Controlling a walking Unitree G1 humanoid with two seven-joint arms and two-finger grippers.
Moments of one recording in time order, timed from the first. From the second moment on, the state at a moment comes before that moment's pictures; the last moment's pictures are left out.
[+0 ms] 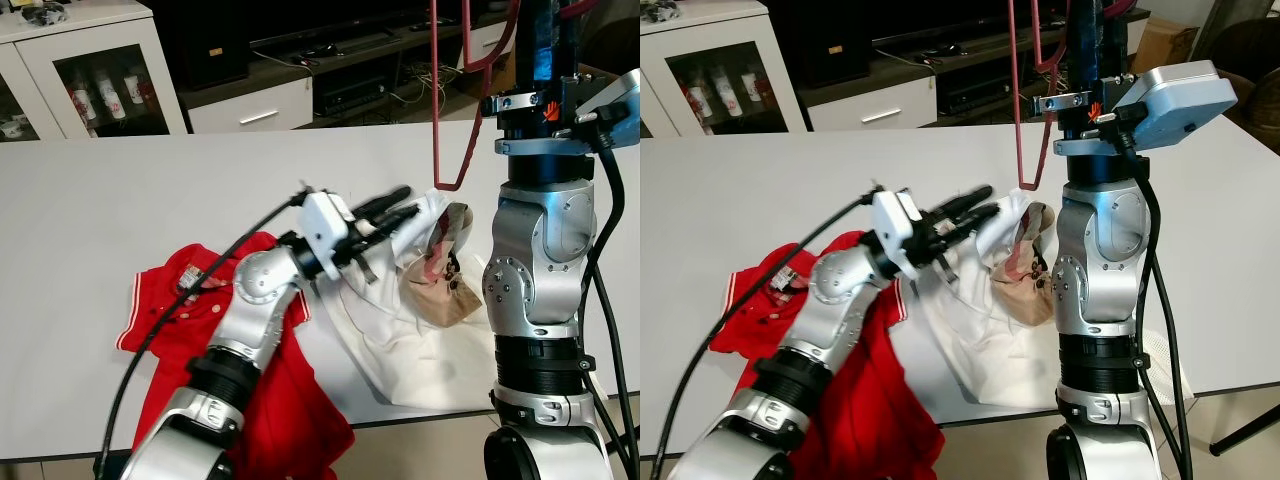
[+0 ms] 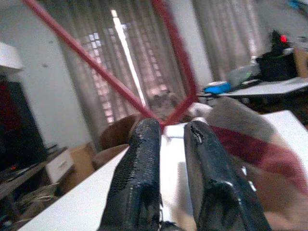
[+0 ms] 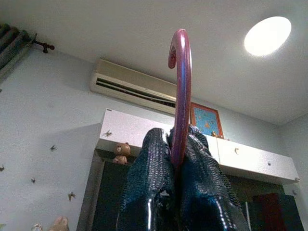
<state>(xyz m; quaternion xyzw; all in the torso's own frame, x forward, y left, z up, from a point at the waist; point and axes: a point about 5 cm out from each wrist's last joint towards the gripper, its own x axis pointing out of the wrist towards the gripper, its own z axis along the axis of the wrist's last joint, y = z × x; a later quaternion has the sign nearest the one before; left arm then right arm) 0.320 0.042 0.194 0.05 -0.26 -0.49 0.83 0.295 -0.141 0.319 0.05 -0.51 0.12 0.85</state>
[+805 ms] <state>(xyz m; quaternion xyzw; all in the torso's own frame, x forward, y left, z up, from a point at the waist) 0.318 0.015 0.189 -0.01 -0.18 -0.54 0.82 0.289 -0.129 0.323 0.05 -0.52 0.15 0.84</state>
